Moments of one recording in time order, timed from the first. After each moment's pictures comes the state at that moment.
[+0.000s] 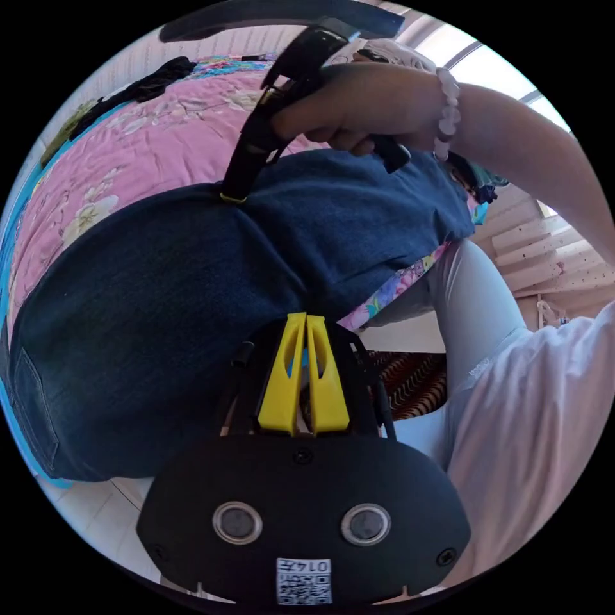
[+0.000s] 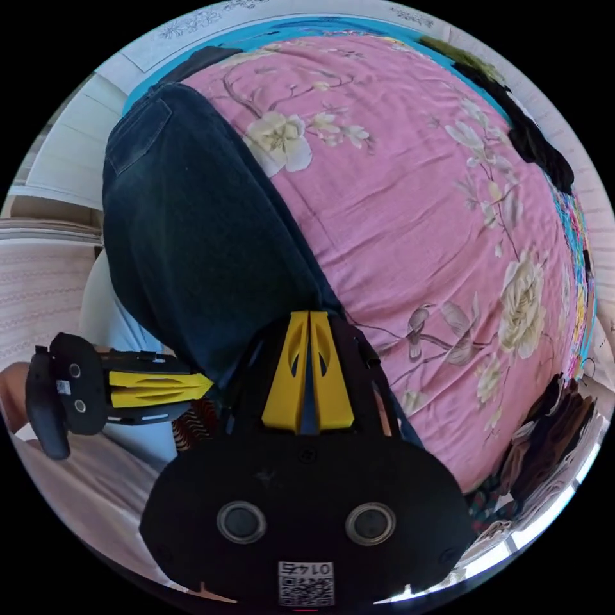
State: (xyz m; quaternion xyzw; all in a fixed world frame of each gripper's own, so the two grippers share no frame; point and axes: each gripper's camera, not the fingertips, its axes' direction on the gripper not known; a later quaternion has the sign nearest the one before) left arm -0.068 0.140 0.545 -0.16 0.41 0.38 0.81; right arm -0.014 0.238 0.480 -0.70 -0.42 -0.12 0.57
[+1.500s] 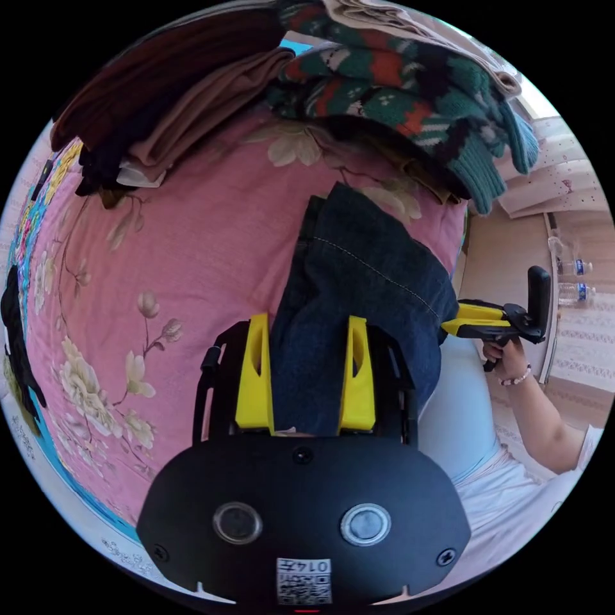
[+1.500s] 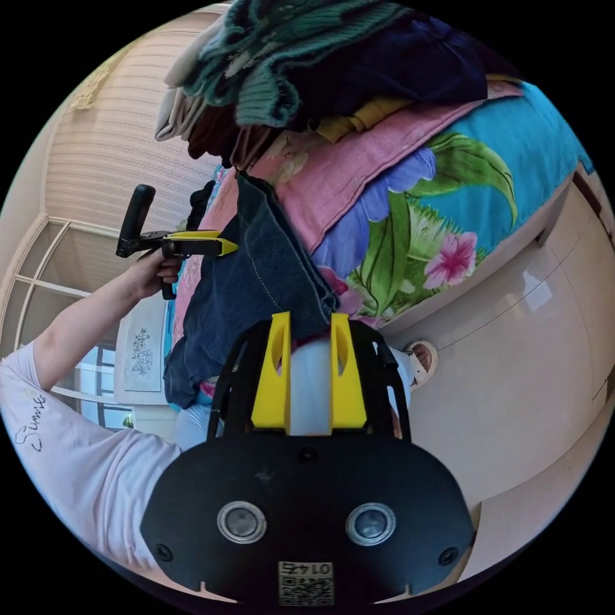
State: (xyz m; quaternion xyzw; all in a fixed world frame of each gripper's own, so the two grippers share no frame) left arm 0.421 0.138 0.429 -0.17 0.36 0.63 0.66; right arm 0.713 0.368 0.101 -0.57 -0.10 0.54 0.61
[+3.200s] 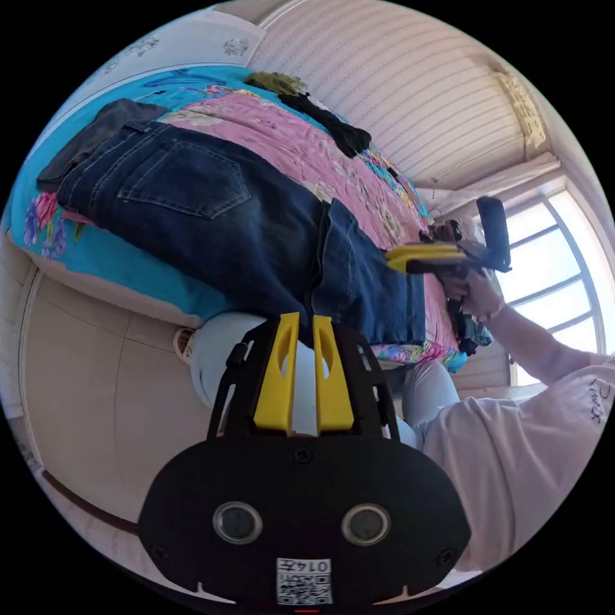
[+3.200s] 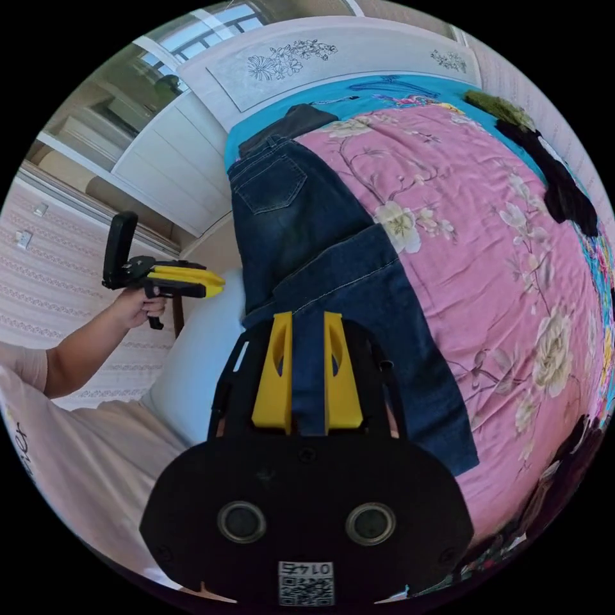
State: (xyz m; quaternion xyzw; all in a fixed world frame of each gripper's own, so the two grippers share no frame) left arm -0.354 0.163 0.563 -0.15 0.46 0.05 0.87; right arm -0.117 0.120 0.327 -0.59 -0.56 -0.04 0.58
